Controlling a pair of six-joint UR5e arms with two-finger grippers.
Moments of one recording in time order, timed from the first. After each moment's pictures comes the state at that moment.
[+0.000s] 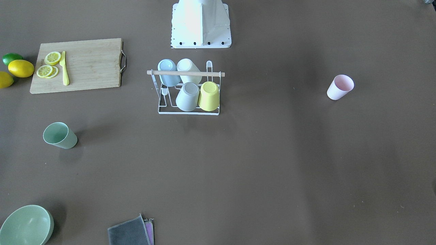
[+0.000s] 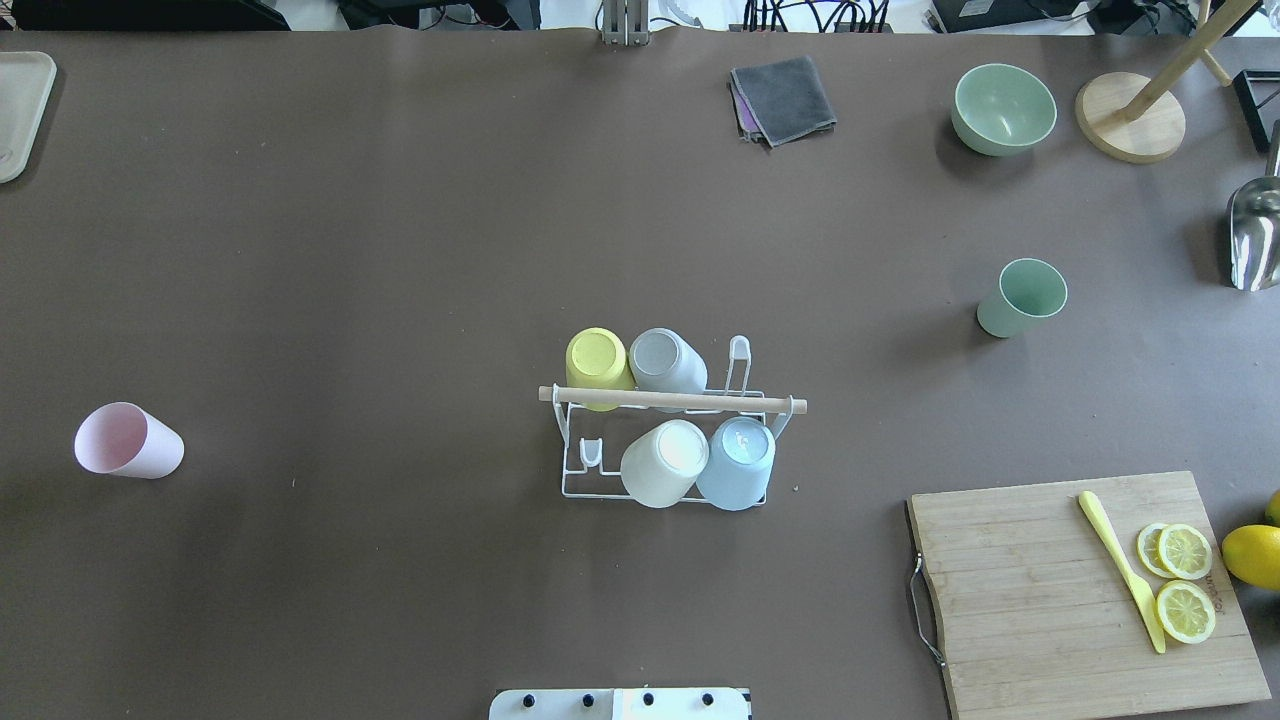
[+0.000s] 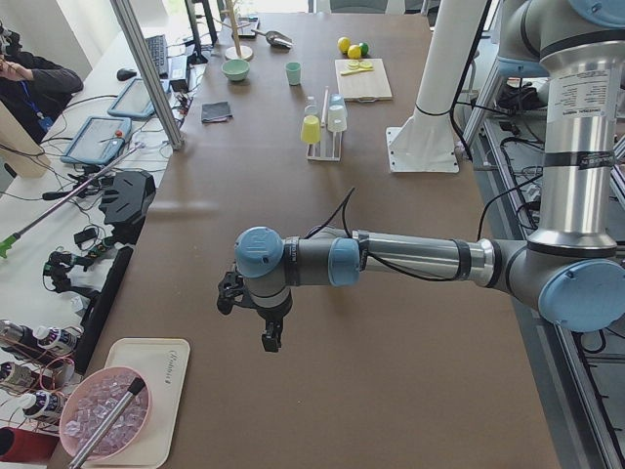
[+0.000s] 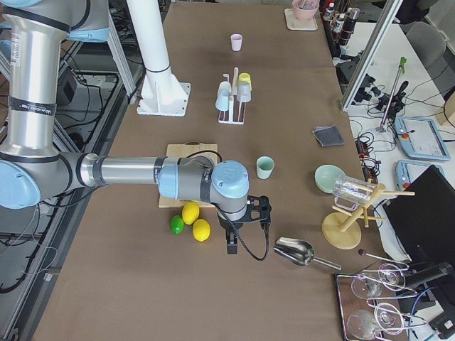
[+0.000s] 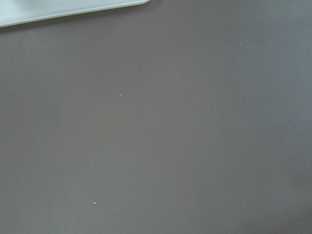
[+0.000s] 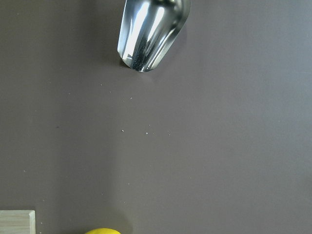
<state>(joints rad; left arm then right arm) -1.58 -1.53 -1.69 -1.51 -2.35 0.13 1.67 -1.75 1.80 -1.66 2.31 -0.14</state>
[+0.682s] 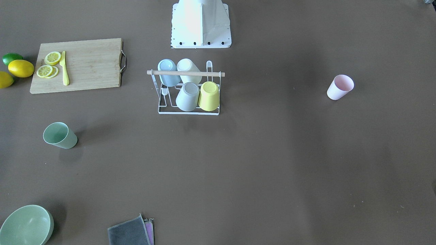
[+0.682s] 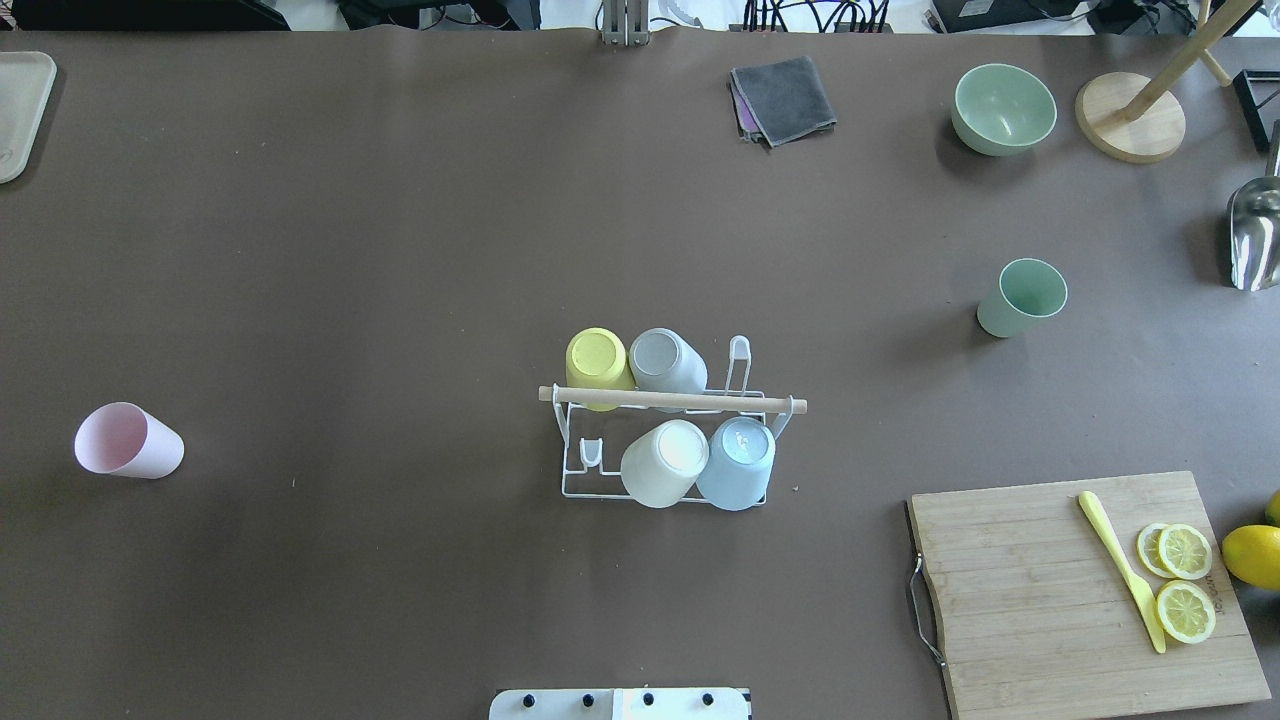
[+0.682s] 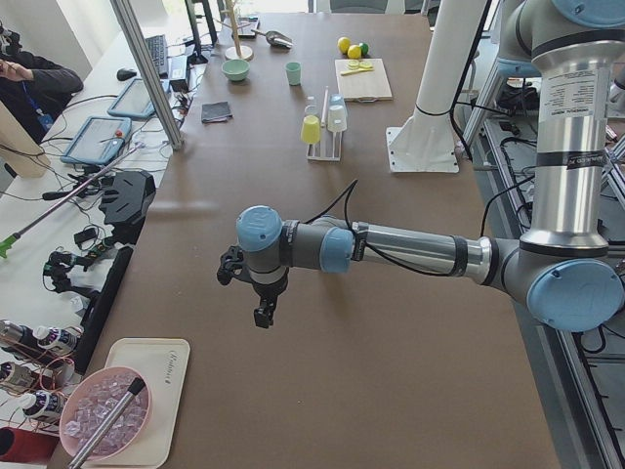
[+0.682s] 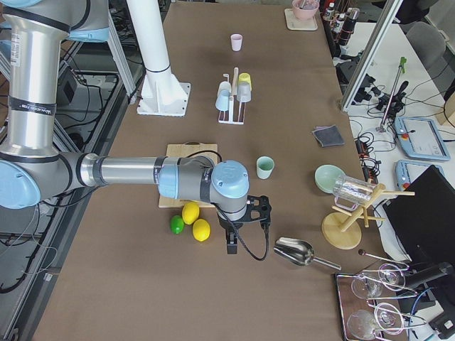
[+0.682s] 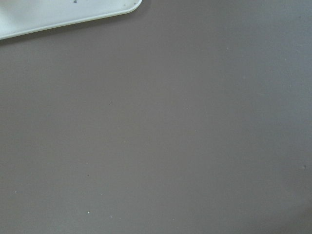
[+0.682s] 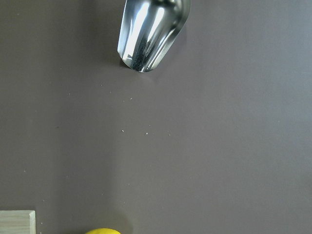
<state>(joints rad) -1.50 -1.54 -1.73 -1.56 -2.35 0.12 1.67 -1.75 1.80 -1.66 2.31 -0.14</state>
